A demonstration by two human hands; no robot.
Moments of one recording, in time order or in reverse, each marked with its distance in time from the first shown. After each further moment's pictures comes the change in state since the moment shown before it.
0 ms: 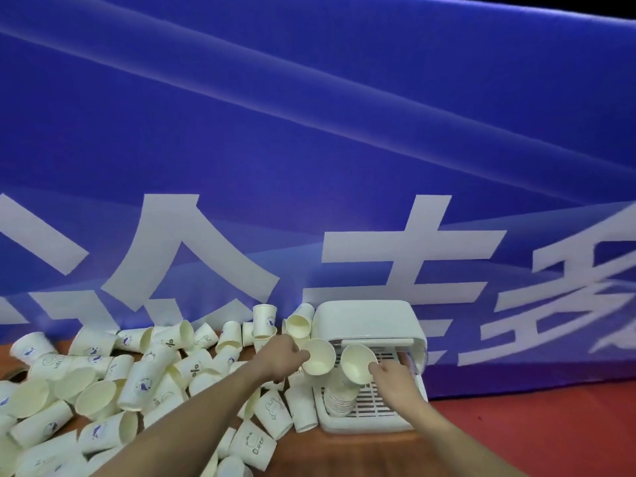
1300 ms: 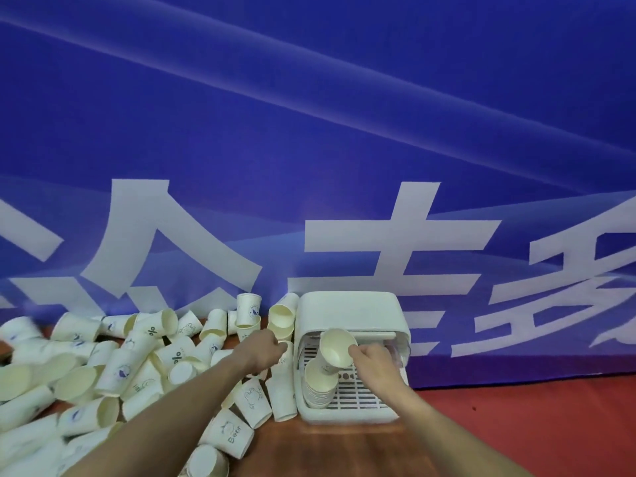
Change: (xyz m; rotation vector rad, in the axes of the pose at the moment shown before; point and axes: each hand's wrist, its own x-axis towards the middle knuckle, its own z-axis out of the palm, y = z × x) left_hand 0.017 0.010 0.021 0.138 0.031 -0.119; right_hand 0.017 0.002 -0.022 0.019 -0.043 -0.105
